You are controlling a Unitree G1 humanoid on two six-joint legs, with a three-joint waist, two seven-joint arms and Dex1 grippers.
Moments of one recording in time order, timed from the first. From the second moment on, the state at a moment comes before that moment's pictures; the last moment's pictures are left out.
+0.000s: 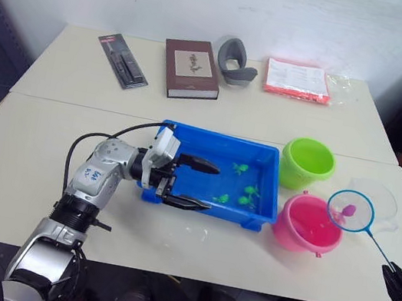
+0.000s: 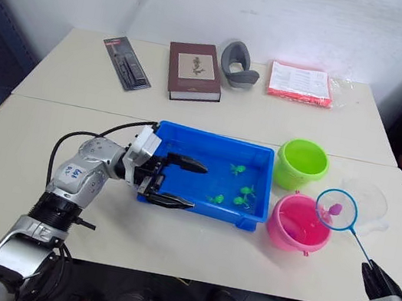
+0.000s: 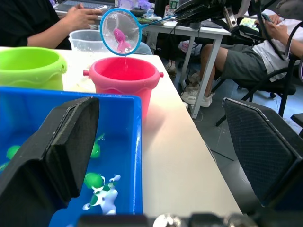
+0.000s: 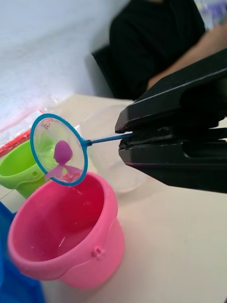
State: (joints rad) left arm -0.62 0.37 -0.14 0.21 -0.44 0.20 -1.34; right arm 0.73 -0.28 -0.81 -0.64 -0.16 -0.40 0.63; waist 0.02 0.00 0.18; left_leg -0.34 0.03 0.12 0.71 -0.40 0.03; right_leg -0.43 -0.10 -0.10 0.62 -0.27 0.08
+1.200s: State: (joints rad) left arm -0.57 0.39 -0.14 0.17 -0.44 0.20 -1.30; right arm 0.80 -0.45 -0.83 -0.47 -0.66 -0.84 0.20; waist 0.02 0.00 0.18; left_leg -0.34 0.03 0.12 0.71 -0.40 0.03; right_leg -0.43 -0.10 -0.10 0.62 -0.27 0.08
